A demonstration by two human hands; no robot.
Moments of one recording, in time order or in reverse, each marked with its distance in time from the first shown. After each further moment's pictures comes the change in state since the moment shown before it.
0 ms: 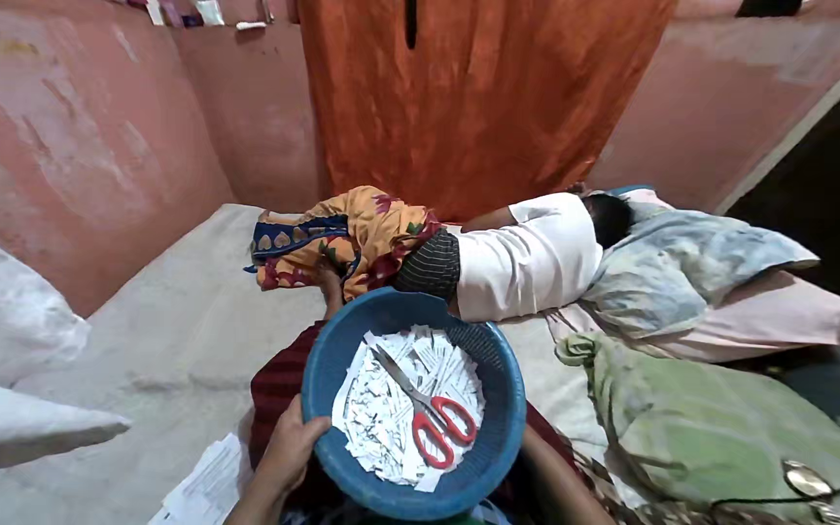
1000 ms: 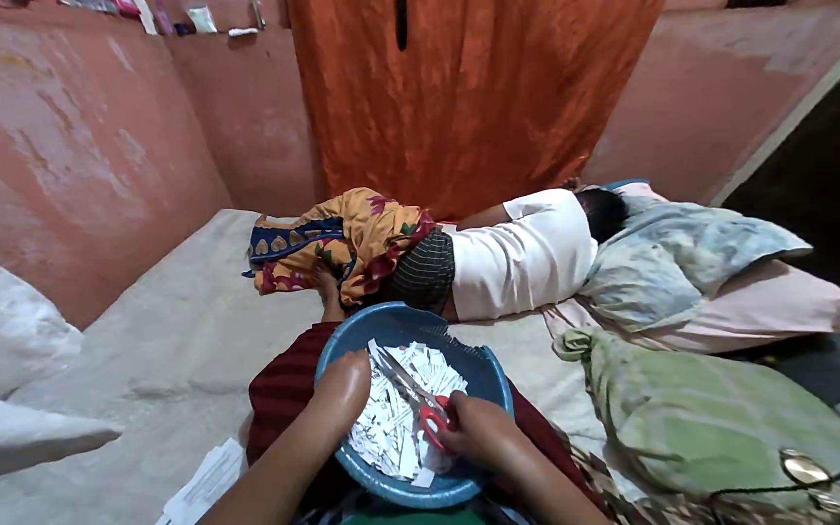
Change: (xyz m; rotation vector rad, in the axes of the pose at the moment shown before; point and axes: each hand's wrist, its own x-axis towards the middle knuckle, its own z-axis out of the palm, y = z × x) left_hand 0.045 0.078 0.080 1.391 -0.322 0.075; right_hand -0.039 -0.087 0.014 -0.623 -0.152 0.023
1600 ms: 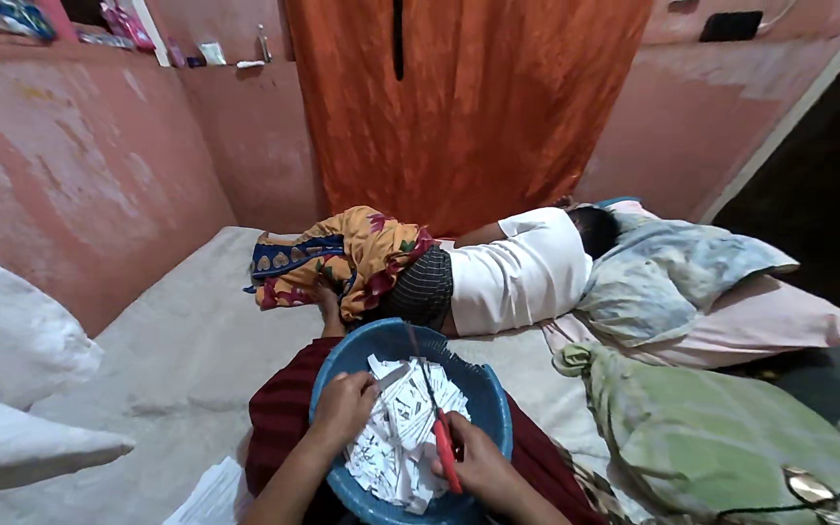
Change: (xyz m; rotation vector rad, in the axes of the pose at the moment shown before) left_hand 0.009 -0.032 0.030 -0.427 0.218 0.202; right_hand 0.001 0.022 0.038 0.651 0.120 -0.305
